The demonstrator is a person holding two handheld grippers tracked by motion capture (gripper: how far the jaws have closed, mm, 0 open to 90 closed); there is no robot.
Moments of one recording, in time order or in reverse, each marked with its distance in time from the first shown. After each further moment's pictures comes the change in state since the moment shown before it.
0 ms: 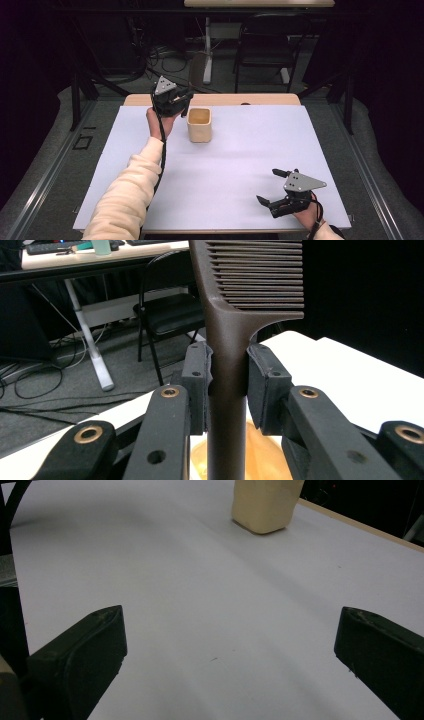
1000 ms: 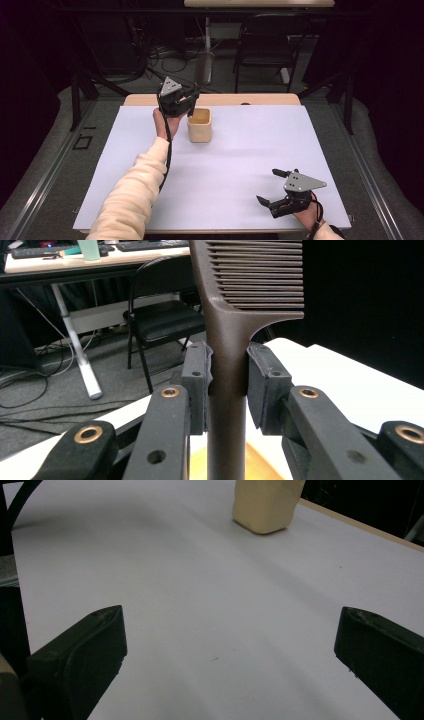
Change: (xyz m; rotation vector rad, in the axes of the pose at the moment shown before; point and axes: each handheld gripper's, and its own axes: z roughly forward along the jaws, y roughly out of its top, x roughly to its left) left arm -0.005 -0.007 0.016 -0.042 -0.032 -0.014; right arm 0.000 0.000 0.000 -0.001 0.002 -0.001
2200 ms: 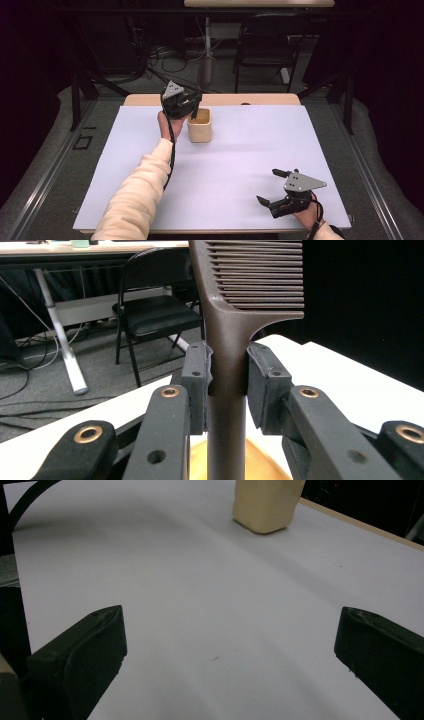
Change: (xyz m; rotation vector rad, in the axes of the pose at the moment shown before) left arm 0.006 -0.019 0.018 0.012 -0.032 -0.032; right arm 0.000 0.000 0.000 0.002 0.003 0.002
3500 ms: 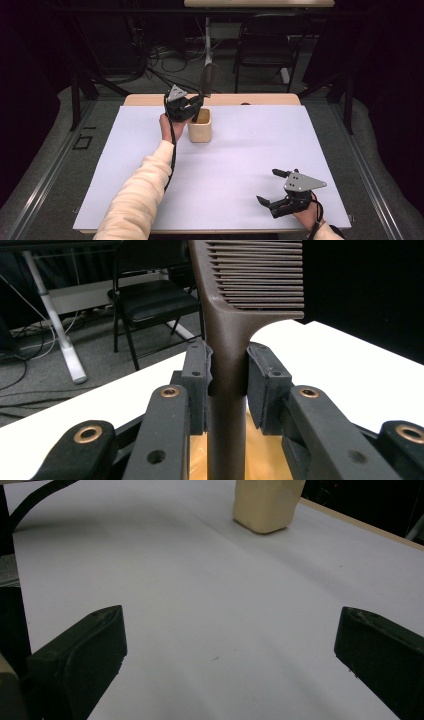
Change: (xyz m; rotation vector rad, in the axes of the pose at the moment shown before) left arm 0.003 -0.015 0.010 0.060 -0.008 0.018; right arm 0.000 0.000 0.000 0.001 0.000 0.000
